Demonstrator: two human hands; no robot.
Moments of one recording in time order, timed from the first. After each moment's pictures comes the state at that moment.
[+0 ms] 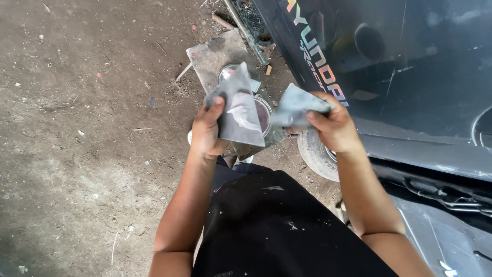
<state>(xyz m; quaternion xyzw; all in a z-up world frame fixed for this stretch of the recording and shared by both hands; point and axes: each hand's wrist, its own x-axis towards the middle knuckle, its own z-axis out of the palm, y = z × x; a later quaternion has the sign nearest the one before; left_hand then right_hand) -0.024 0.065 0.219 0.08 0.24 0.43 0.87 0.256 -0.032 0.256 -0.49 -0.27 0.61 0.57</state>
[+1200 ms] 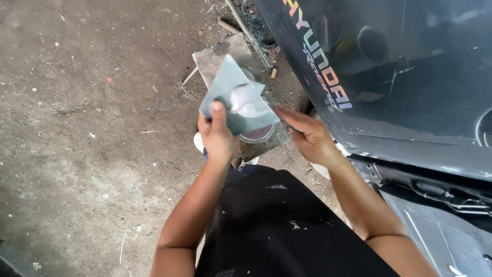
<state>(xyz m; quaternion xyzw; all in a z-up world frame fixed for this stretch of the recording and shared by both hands) 0.004 0.039 0.215 0.20 0.30 0.64 0.68 0.217 -0.037 0.272 -0.52 -0.69 0.35 0.36</state>
